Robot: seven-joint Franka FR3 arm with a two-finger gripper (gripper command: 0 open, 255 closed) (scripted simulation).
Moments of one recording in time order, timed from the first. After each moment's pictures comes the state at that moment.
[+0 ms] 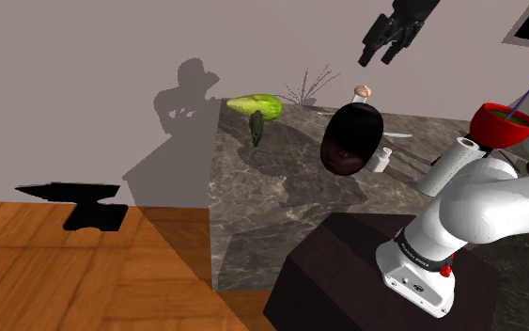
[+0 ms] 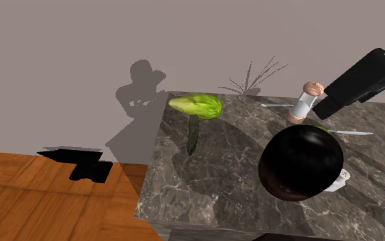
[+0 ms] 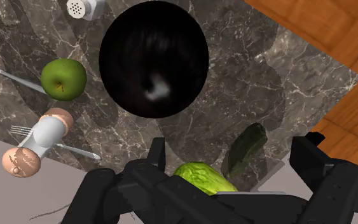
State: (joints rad) arm -0.02 -0.82 -0.02 -2.28 -0.03 1.68 0.16
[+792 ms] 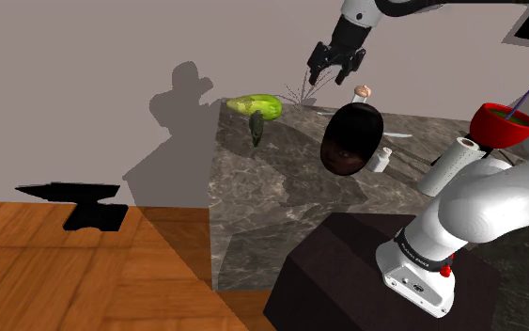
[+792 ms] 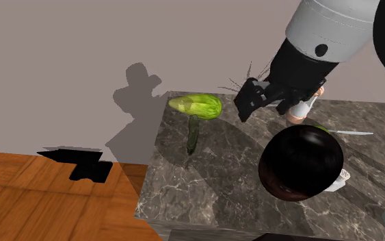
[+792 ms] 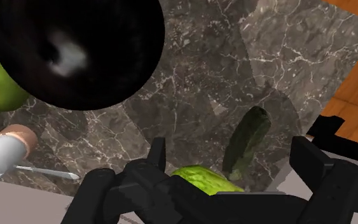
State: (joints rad) arm -0.04 -0.54 0.06 -2.30 0.02 1.94 0.35
